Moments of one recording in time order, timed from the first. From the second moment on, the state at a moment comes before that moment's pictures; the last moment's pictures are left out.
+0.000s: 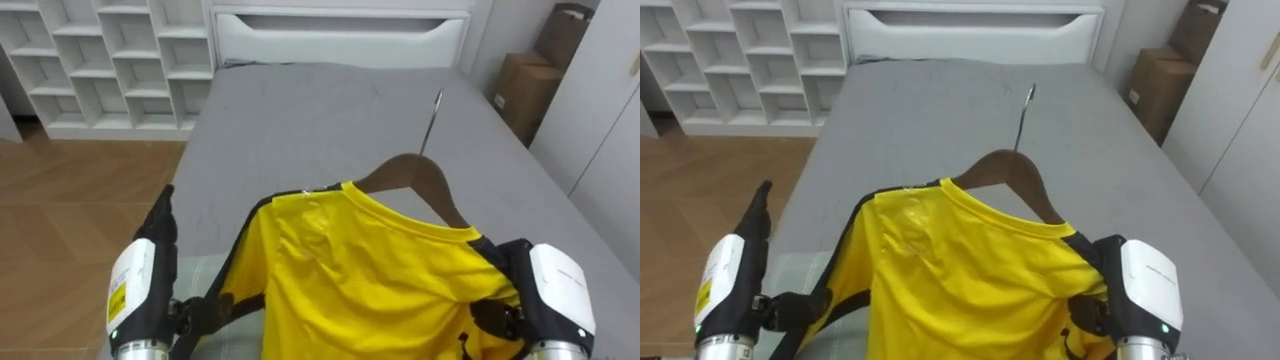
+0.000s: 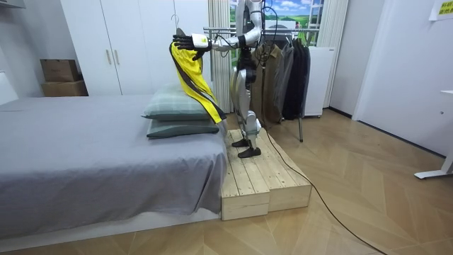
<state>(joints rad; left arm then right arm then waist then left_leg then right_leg) 0.09 0.26 -0.12 0.14 0.45 -0.03 0.46 0.04 -0.27 0.06 0.26 -0.70 -0.03 -0.45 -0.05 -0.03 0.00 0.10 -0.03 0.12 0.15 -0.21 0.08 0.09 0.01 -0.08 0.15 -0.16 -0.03</state>
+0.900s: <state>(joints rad) 0.15 0.22 -0.11 0.31 0.32 -0.04 0.48 0.06 -0.27 0.06 0.26 -0.71 -0.03 -0.50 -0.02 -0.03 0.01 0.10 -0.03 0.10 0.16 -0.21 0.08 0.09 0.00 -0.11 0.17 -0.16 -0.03</state>
